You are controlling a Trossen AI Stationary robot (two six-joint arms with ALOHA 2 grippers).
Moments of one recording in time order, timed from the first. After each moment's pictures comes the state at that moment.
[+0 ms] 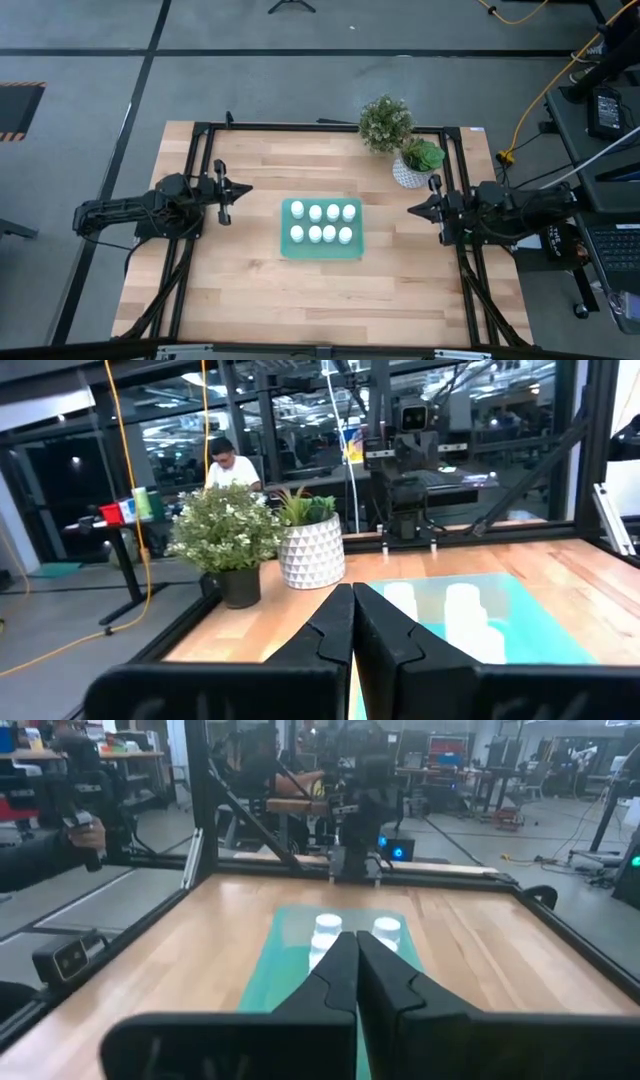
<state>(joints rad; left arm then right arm) 0.18 0.01 0.01 0.10 -0.03 0.13 0.17 0.09 0.19 -0.12 0.08 -0.04</state>
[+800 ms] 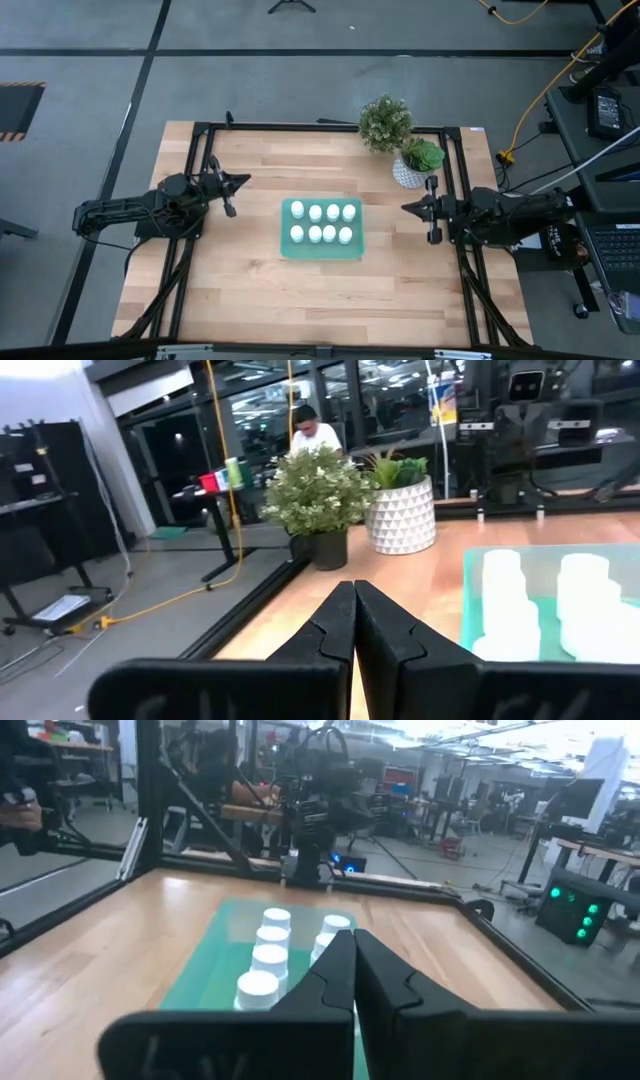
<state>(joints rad) 0.18 0.02 0.01 0.05 -0.27 0.18 0.14 0.01 0.01 0.06 0.16 -0.15</state>
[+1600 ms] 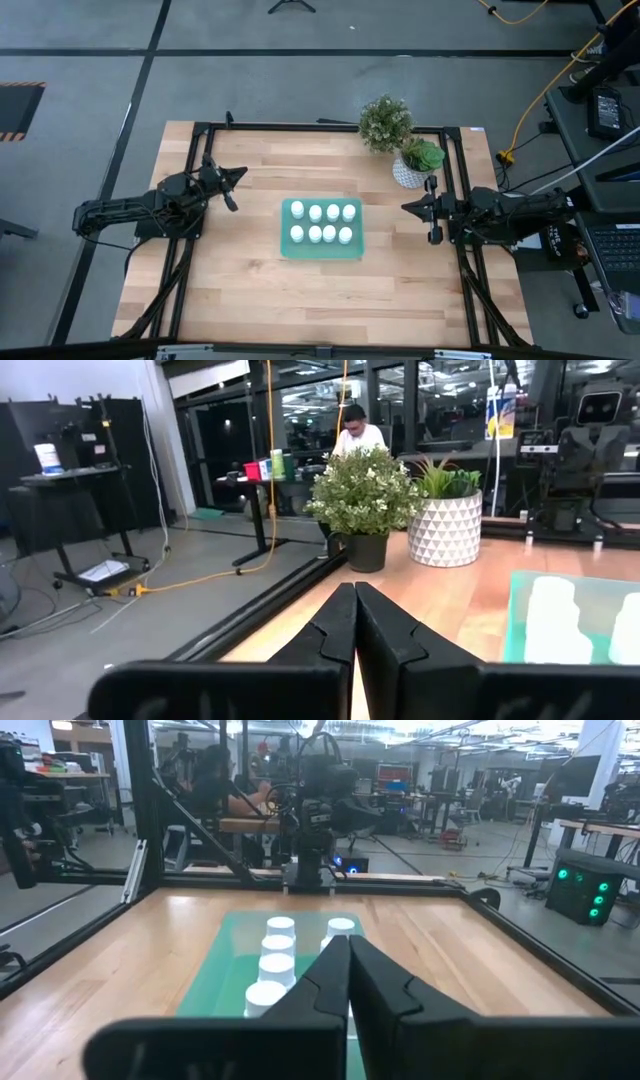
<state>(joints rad) 0.18 0.02 0.01 0.06 -0.40 0.08 0.13 0.01 0.01 0.06 0.16 -0.05</state>
